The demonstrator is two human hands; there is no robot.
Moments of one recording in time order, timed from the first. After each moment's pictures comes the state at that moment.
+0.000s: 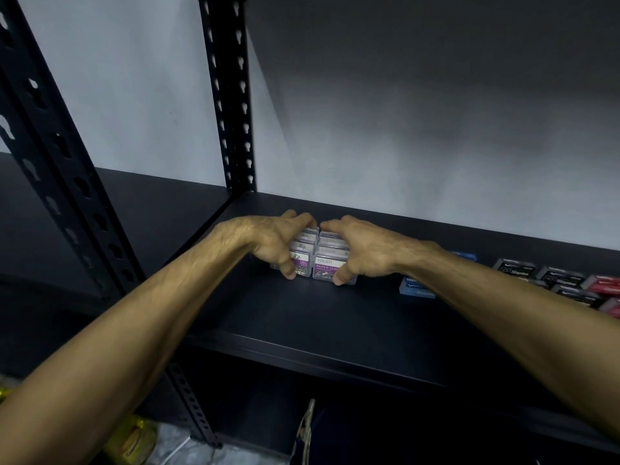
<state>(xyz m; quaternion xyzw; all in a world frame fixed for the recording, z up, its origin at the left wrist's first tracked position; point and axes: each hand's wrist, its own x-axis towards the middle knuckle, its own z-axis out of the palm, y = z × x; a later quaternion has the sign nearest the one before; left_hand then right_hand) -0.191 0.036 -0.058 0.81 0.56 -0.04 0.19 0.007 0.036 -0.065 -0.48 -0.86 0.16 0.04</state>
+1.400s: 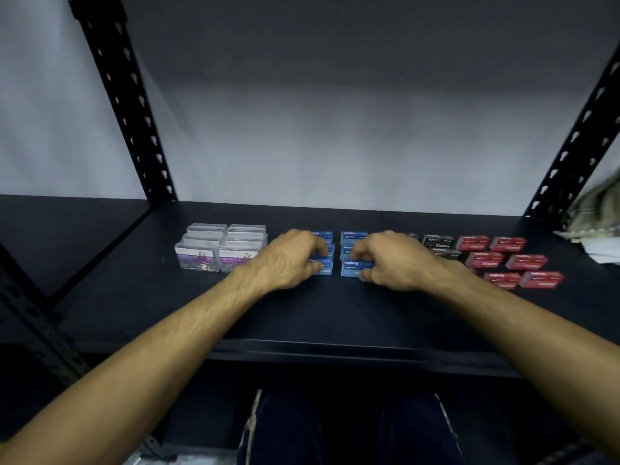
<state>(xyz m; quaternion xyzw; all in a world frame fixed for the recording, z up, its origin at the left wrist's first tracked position) -0.020 -0.014 -0.084 0.86 0.49 0.11 0.08 0.183 -0.045 -0.064 -0.60 -0.80 0.04 0.01</state>
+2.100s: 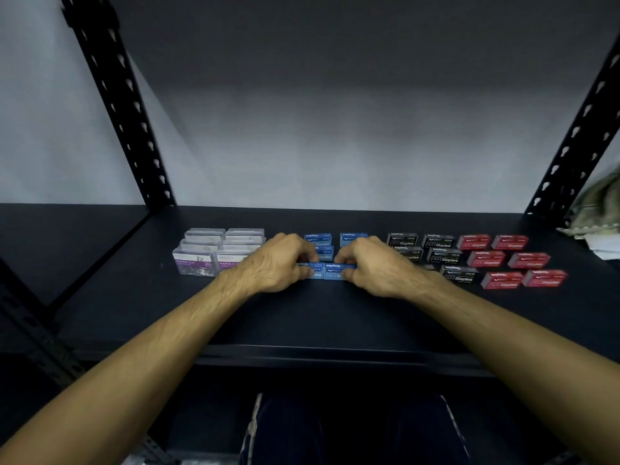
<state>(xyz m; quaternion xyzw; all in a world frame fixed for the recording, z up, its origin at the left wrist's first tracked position) -0.035 -0.005 -0.088 0.86 0.48 0.12 0.12 0.166 -0.034 -0.087 -0.58 -0.80 0.12 0.11</state>
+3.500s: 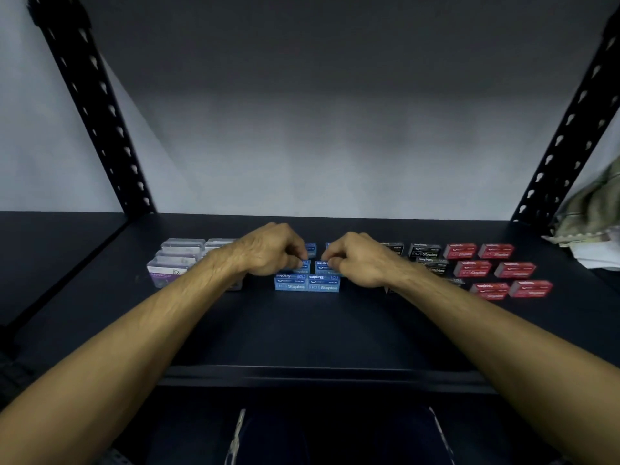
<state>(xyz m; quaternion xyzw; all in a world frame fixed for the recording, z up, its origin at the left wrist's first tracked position) -0.024 0.036 -0.065 0.88 0.44 0.06 0.15 0.180 -0.009 -0.073 -0.58 -0.78 0.19 0.14</state>
